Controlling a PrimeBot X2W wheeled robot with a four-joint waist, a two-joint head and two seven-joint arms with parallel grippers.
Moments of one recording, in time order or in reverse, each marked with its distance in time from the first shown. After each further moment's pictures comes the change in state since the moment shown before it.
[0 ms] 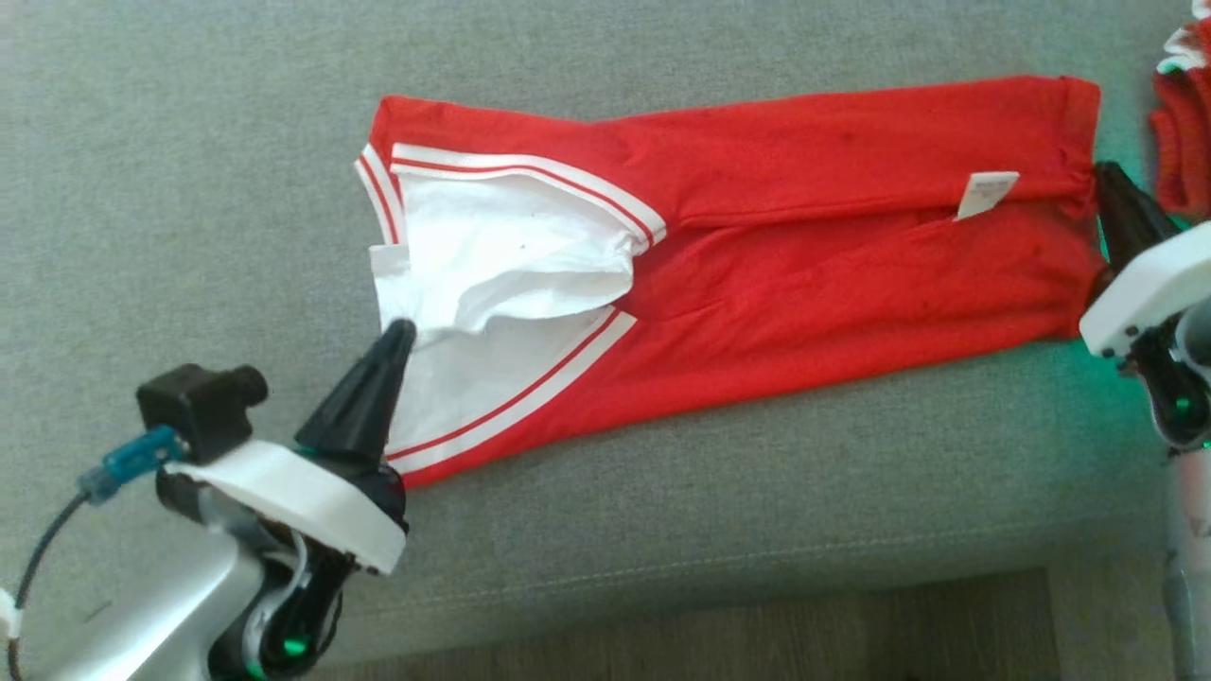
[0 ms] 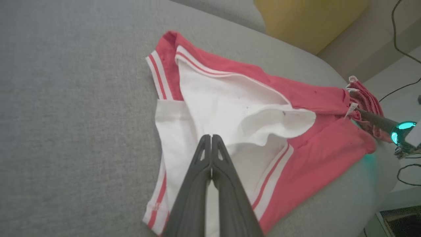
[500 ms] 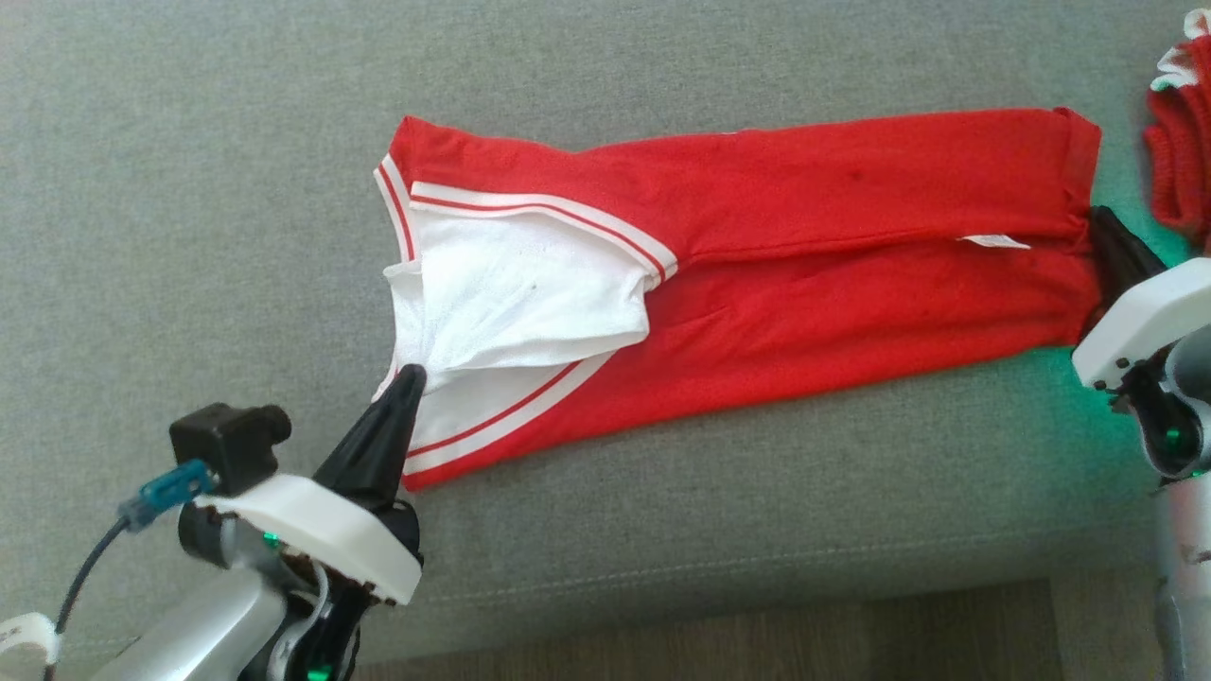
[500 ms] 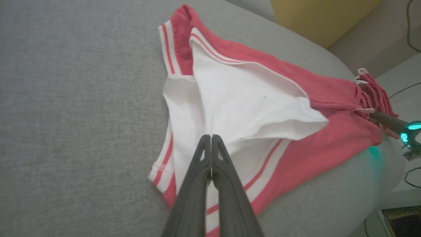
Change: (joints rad) left arm 0.075 -0.053 0.030 0.042 0.030 -0.007 0.019; right arm 0.053 0.017 -0.025 0.003 -0.013 0.000 0.015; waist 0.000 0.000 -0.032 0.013
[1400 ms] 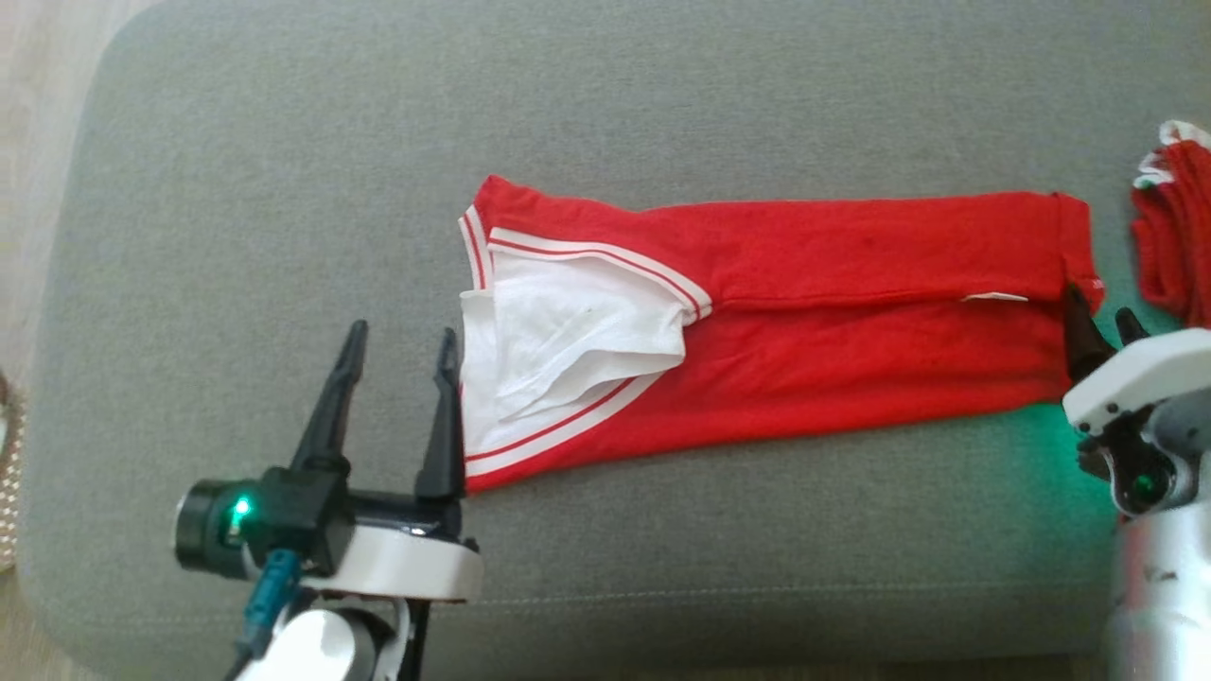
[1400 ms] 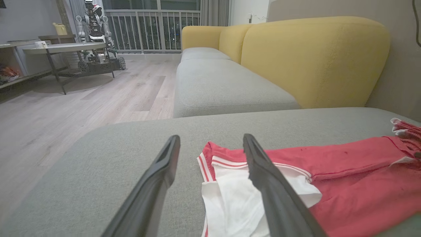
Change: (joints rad) left arm 0.140 -0.242 0.193 -0.080 0.652 0.208 -0.024; right arm -0.006 0.149 -0.249 0.178 -0.018 0.000 -0.036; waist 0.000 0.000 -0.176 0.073
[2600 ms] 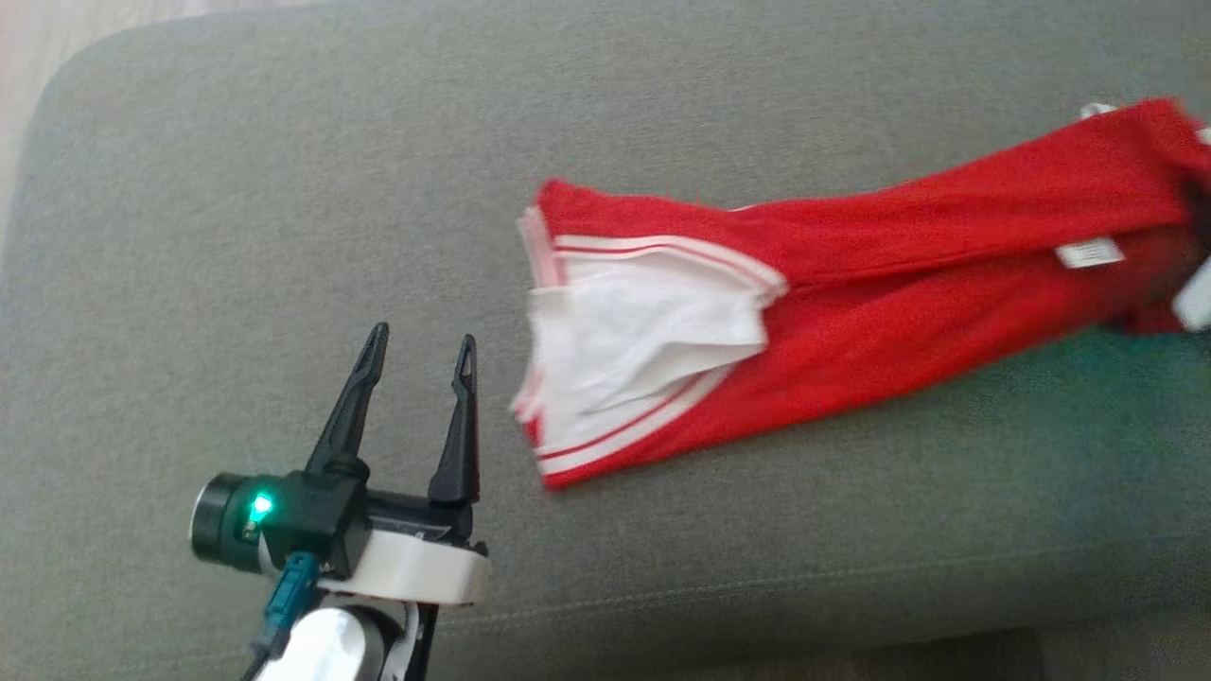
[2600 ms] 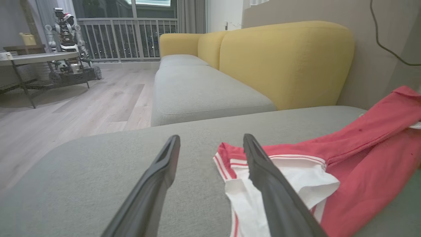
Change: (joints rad) left arm 0.049 -0.131 0.129 0.065 0.150 -0.177 0.000; right arm -0.103 -0.172 0.107 -0.147 0.014 0.000 0.263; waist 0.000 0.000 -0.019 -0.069
